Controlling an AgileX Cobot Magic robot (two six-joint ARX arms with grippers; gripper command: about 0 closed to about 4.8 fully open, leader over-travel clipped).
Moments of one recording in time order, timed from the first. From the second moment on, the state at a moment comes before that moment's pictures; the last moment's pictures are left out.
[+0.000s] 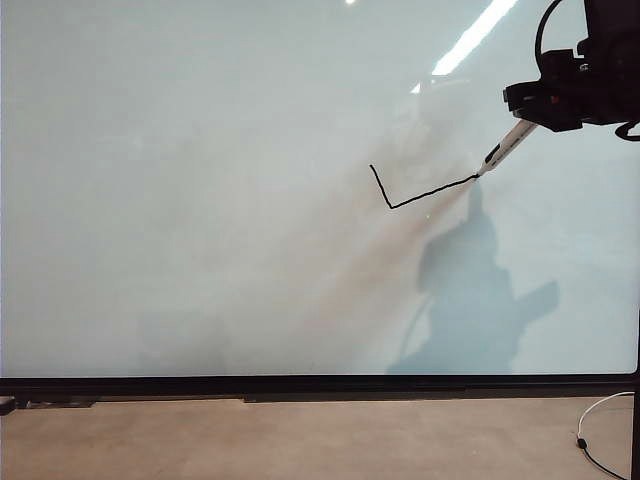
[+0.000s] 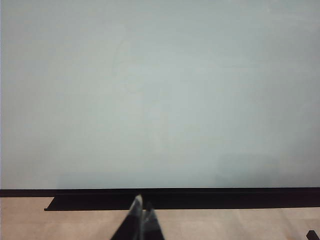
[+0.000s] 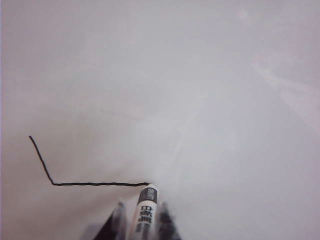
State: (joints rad) left arm 0.00 0.00 0.00 -0.04 0.00 -0.01; right arm 0.26 1.25 0.43 0.93 -0.03 -0.19
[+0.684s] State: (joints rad) left arm 0.00 0.00 0.00 -0.04 0.00 -0.01; right arm 0.26 1.17 0.42 0.87 -0.02 -0.19
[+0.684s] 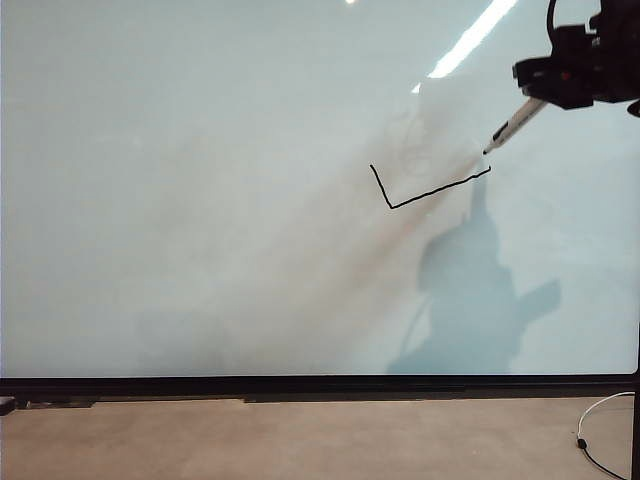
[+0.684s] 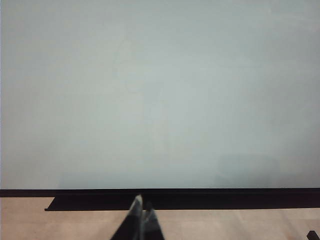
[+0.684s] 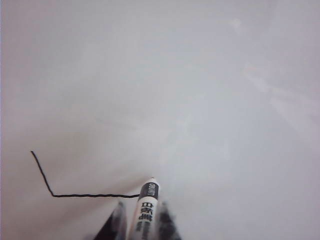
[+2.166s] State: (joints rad) left arm 0.00 0.00 0.00 -0.04 0.00 -0.01; right arm 0.26 0.33 0.04 0.40 0.07 -0.14
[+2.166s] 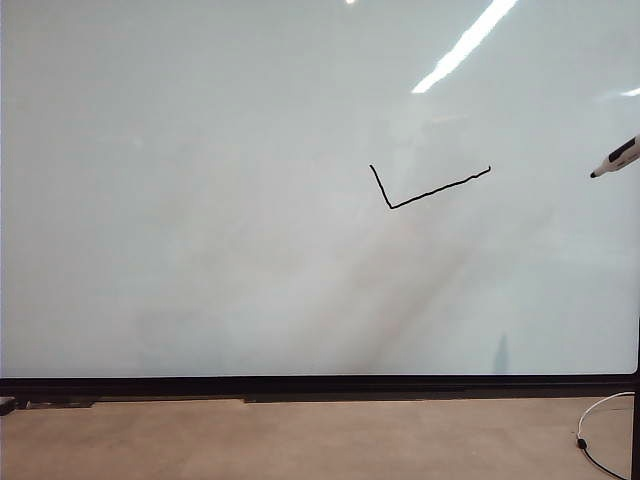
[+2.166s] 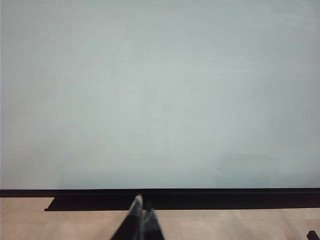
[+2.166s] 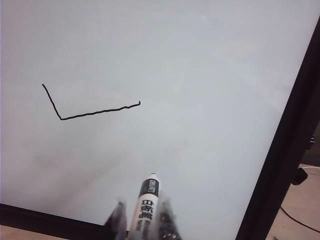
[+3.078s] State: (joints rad) left arm 0.00 0.00 0.00 -0.04 0.00 -0.01; right arm 0.26 0.04 0.00 0.15 0.10 -0.14
